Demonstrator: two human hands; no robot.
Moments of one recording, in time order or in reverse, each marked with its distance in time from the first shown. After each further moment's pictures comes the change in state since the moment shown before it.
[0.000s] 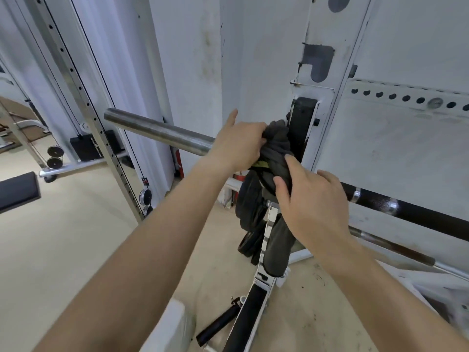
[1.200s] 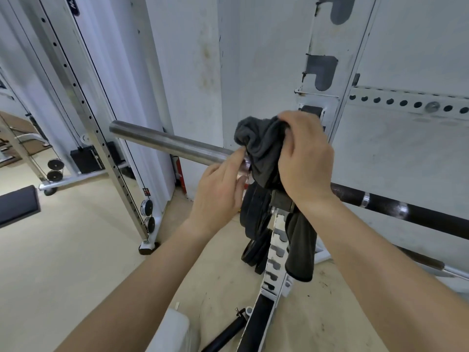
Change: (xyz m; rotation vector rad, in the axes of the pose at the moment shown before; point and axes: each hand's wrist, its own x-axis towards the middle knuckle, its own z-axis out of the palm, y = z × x) left_hand -0.089 -0.023 0.047 -0.219 0.532 0.074; right_hand 0.070 -0.026 0.011 0.376 0.415 -0.023
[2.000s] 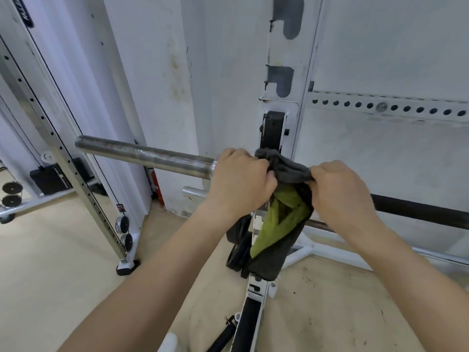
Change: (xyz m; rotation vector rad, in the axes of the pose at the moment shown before) left_hand 0.060 0.071 0.000 0.242 -0.303 0.120; right_hand -0.041 0.061 -0.093 -0.503 -0.489 0.091
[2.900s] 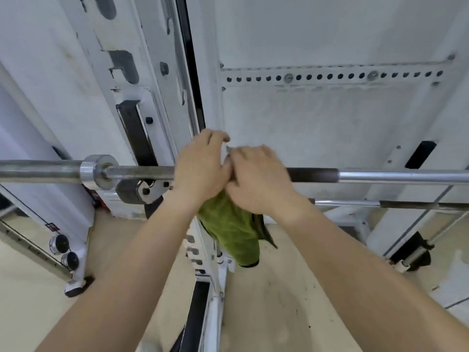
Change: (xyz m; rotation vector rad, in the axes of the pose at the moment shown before) left_hand 0.052 0.146 0.053 -0.283 -0.001 -0.019; right_hand -0.041 0.086 -0.034 -0.023 -0.139 0.058
